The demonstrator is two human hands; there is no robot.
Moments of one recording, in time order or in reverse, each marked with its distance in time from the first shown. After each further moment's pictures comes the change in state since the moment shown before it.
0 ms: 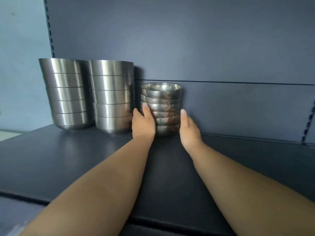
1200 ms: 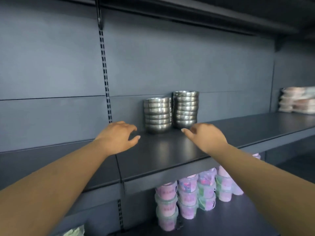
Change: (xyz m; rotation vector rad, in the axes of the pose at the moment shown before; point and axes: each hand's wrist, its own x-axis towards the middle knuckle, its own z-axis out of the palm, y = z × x) left_hand -0.344 0.163 0.278 0.918 -0.646 1.176; right_hand -0.177 0.141 -0.576 -1.014 0.362 0.058
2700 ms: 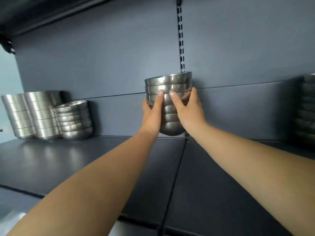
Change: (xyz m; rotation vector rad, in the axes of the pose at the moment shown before) left_hand 0.054 -0.055 0.014 -1.252 0.681 -0.843; right_hand 0.140 -0.196 0.099 1.310 -0.193 -0.266
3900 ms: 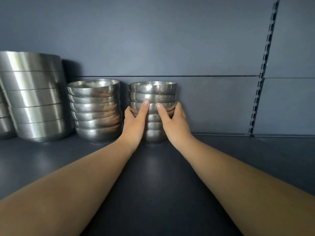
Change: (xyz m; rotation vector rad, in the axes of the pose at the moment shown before) left_hand 0.147 -0.090 -0.284 0.110 -0.076 -0.090; right_hand 0.001 0.019 0.308 -0.171 0.026 0.164
